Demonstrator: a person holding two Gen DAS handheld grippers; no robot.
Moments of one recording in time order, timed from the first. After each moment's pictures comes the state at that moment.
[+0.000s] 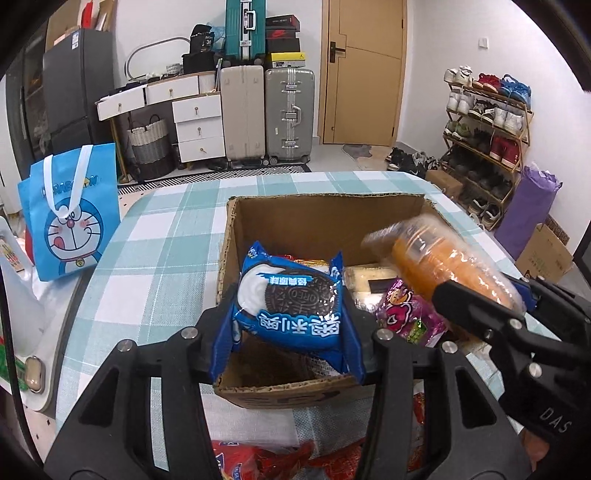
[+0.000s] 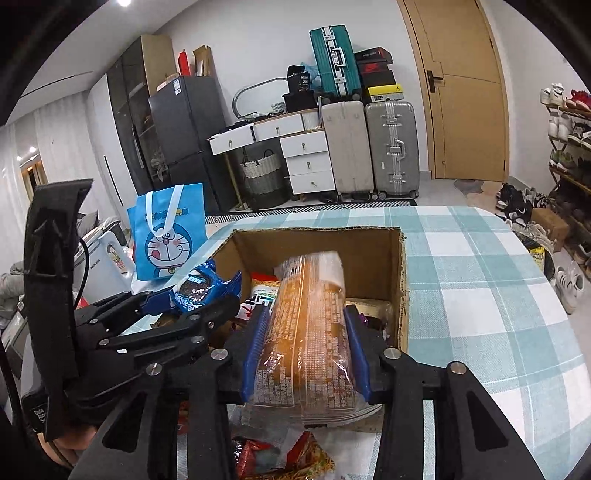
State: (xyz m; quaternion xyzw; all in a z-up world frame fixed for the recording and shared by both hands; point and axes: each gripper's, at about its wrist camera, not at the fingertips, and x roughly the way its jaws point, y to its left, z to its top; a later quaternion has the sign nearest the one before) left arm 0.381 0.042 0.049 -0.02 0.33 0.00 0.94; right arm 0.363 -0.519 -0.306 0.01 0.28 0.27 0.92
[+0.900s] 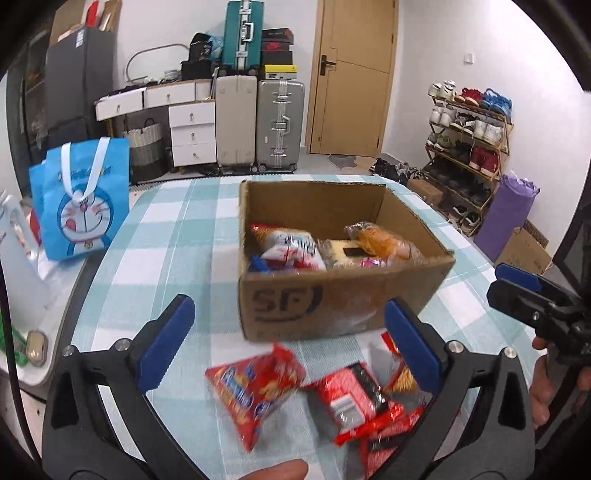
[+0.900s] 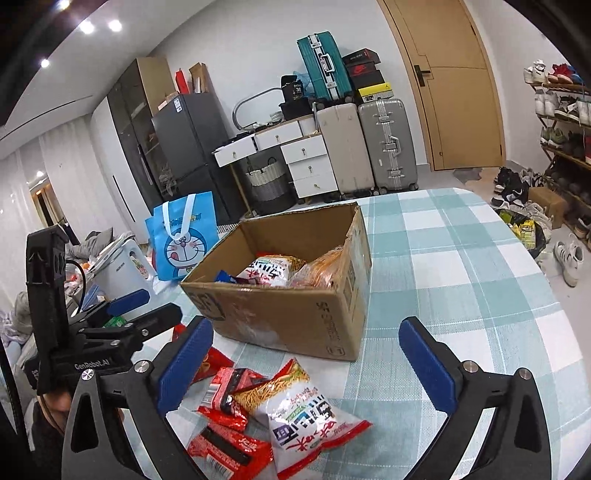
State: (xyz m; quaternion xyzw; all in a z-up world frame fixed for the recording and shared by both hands) left arm 0.270 0.063 0.065 -0.04 0.31 -0.03 0.95; right arm 0.296 -0.603 -0.311 0.06 0.28 0.30 0.91
